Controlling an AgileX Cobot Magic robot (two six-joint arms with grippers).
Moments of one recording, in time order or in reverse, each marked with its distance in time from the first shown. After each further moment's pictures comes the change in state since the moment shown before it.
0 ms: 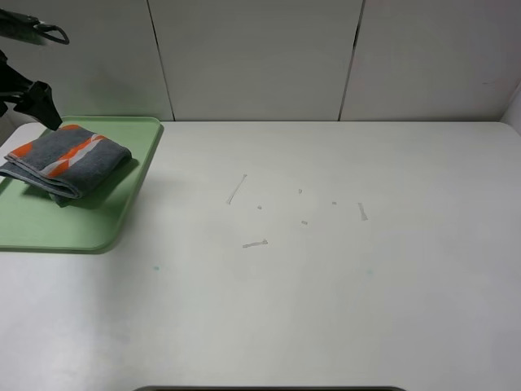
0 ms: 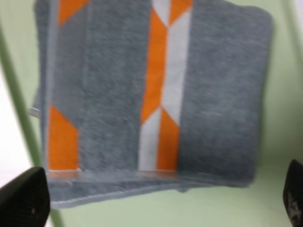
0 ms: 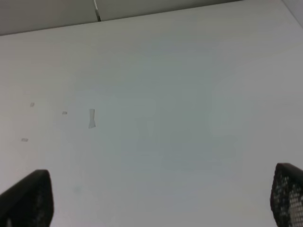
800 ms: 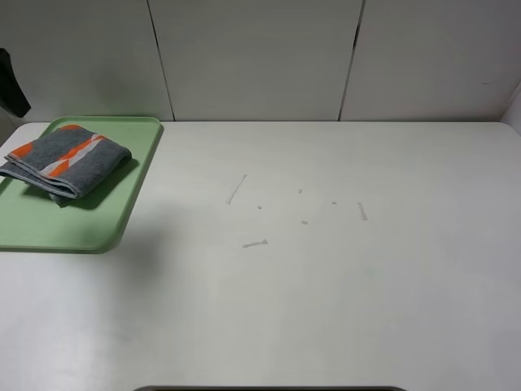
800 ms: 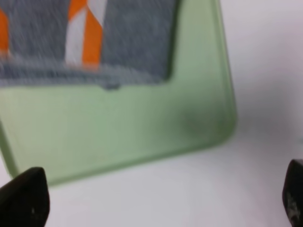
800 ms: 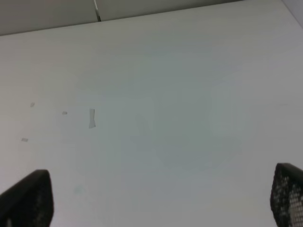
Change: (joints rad) left arm 0.000 -0.227 0.000 -0.017 0.355 -0.131; right arm 0.000 0.000 0.000 0.000 0.000 0.000
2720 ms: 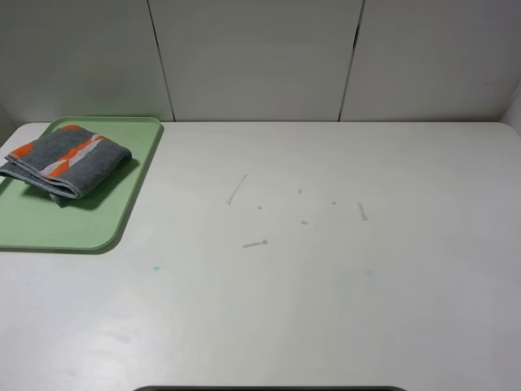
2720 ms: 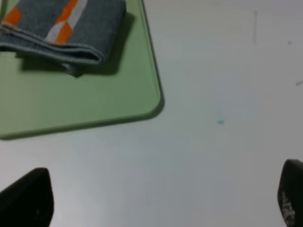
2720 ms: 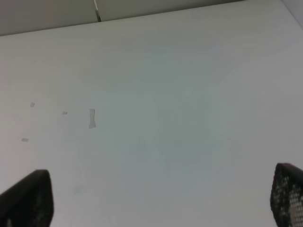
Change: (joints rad) left arm -0.113 -1.574 0.933 -0.024 -0.091 -0.212; right arm 0.000 0.000 0.000 0.000 0.000 0.000
